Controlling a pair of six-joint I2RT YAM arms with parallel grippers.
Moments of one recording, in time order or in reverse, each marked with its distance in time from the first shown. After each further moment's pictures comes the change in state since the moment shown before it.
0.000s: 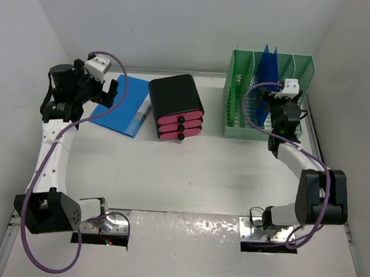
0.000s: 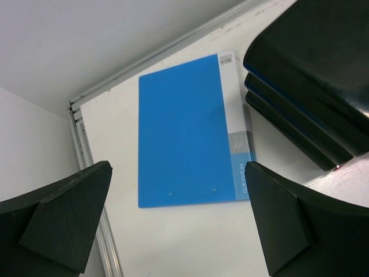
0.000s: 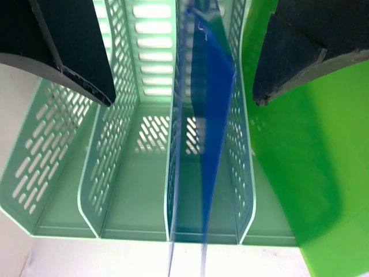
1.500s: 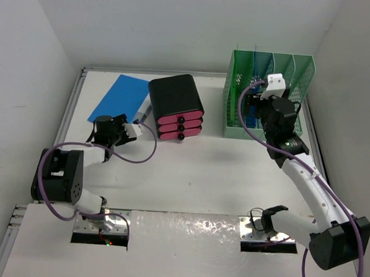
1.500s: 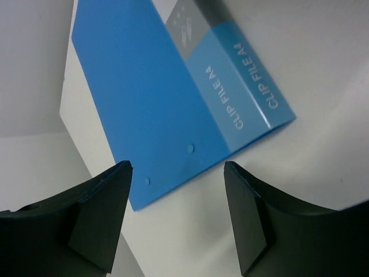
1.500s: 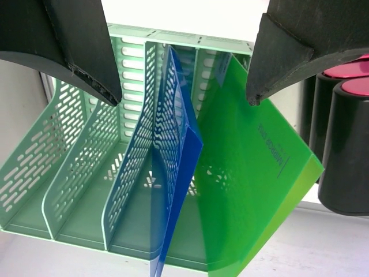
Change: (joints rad) left arm -0.148 0.224 -0.764 0.779 -0.200 0.696; right arm 0.294 -0.353 0.227 -0.814 0.203 -0.056
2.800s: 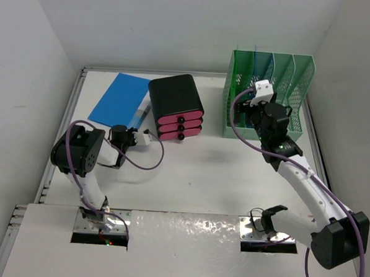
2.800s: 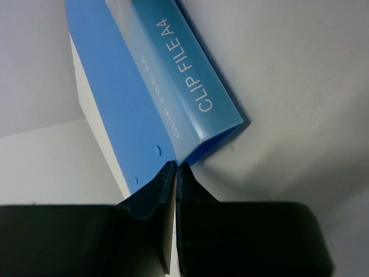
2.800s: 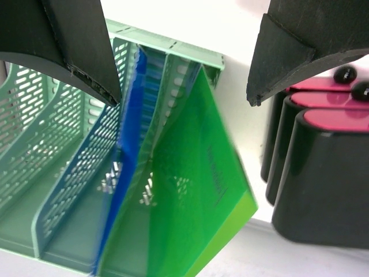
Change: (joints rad) left arm -0.143 0.367 -0.066 0.493 -0.302 0.134; right arm 0.050 0.006 -0.076 0.059 -0.103 -0.009
